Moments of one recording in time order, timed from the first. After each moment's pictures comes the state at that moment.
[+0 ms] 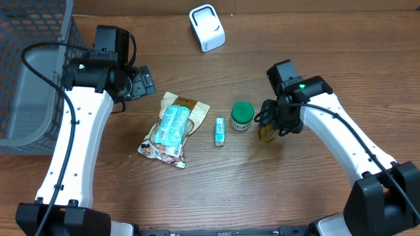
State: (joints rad) left arm -0.10 1.60 1.59 -1.17 -0.14 -0.43; right arm 0.33 1.66 1.27 -1.05 0.01 0.54
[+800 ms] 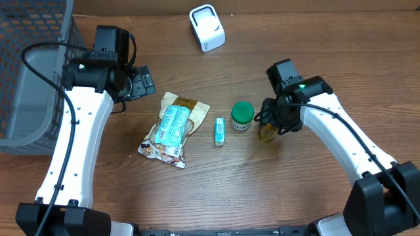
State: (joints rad) left arm -0.10 1.60 1.59 -1.17 -0.14 -0.43; right arm 0.33 1.66 1.27 -1.03 0.01 0.54
